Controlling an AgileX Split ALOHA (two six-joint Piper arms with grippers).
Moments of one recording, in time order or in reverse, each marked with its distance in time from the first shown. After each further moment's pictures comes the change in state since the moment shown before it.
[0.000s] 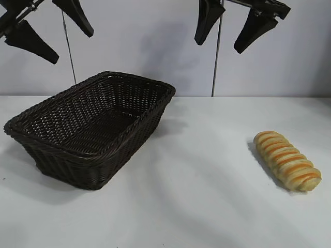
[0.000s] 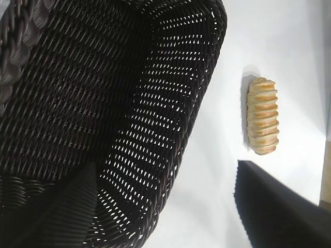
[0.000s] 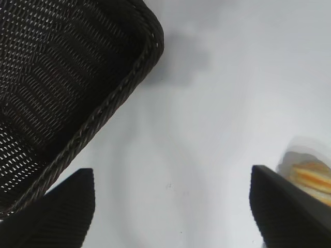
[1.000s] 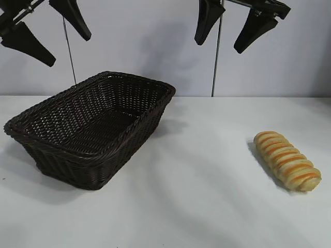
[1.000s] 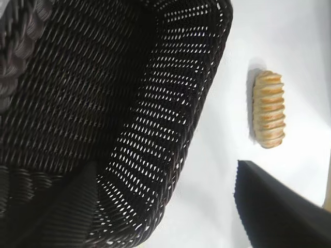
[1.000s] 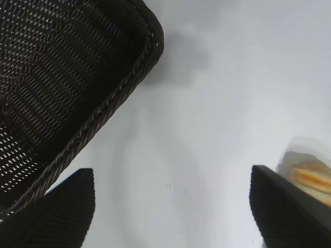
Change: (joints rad) left arm -0.019 -0.098 0.076 0.054 0.034 -0.005; right arm 0.000 0.000 0.000 0.000 0.001 0.000
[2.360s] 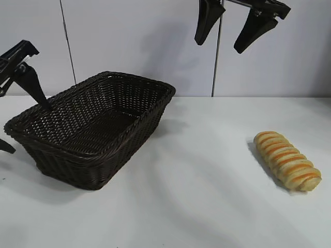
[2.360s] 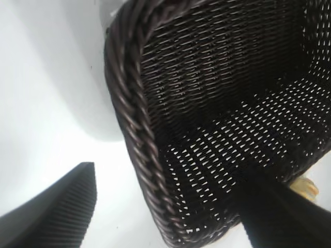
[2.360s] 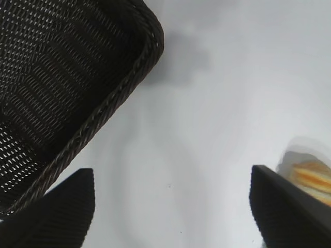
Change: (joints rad) left arm -0.050 -0.178 0.675 -0.017 -0.640 -0.595; right arm 0.000 0.000 0.000 0.000 -0.001 -0.001
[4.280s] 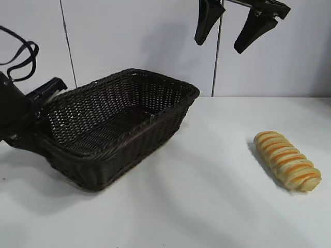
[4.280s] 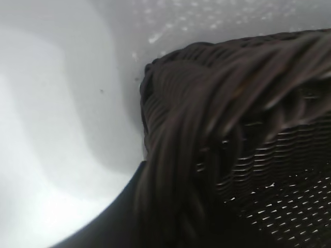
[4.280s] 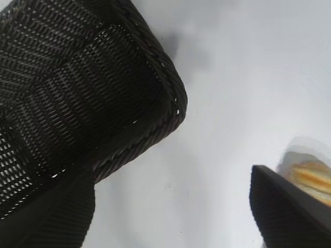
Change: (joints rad) left arm 0.046 0.189 -0.265 0.040 0.220 0.149; right arm 0.000 0.000 0.000 0.000 0.001 0.000
